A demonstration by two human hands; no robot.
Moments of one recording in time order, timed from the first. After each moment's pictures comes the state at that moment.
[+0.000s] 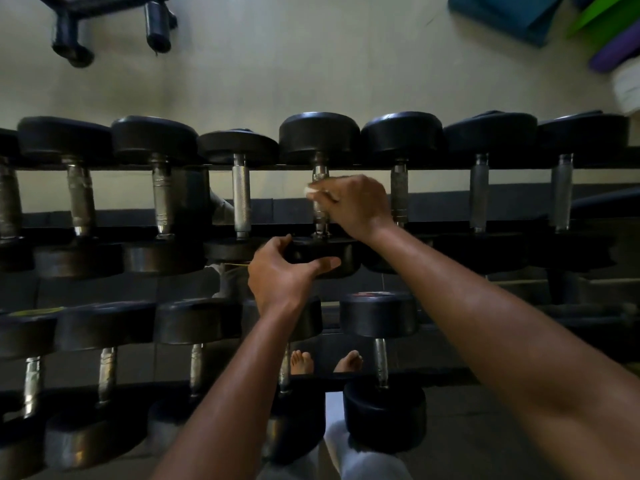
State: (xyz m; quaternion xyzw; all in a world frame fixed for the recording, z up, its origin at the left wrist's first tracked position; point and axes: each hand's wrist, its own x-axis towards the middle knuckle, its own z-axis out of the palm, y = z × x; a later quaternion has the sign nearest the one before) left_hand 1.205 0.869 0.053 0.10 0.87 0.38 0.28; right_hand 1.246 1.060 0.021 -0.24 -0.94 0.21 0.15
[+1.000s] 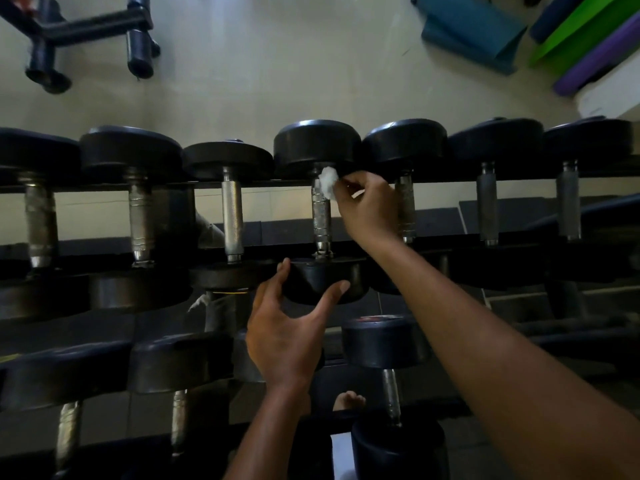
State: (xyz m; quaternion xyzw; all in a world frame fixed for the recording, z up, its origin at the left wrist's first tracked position) left_hand 1.232 0.843 0.023 0.13 0.85 0.47 0.18; right_hand 1.233 1.059 0.014 -0.50 -0.75 0.37 0.22
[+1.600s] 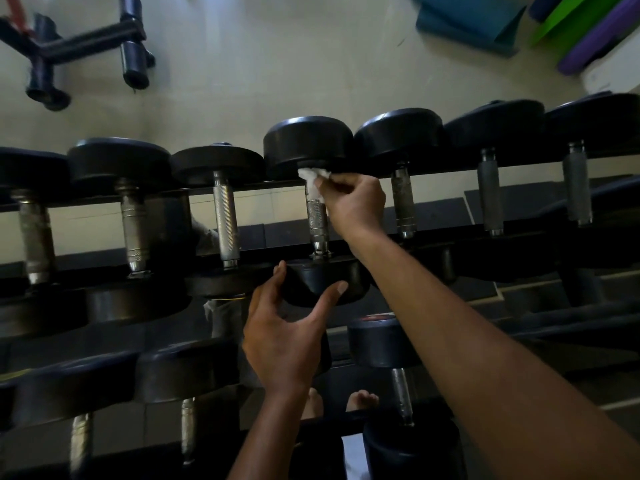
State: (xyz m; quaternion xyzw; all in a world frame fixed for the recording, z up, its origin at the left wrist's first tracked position) left_hand 1.230 0.841 0.014 0.15 0.85 0.47 0.19; right_hand 1.214 1.049 0.010 -0.56 -0.61 0.51 0.23
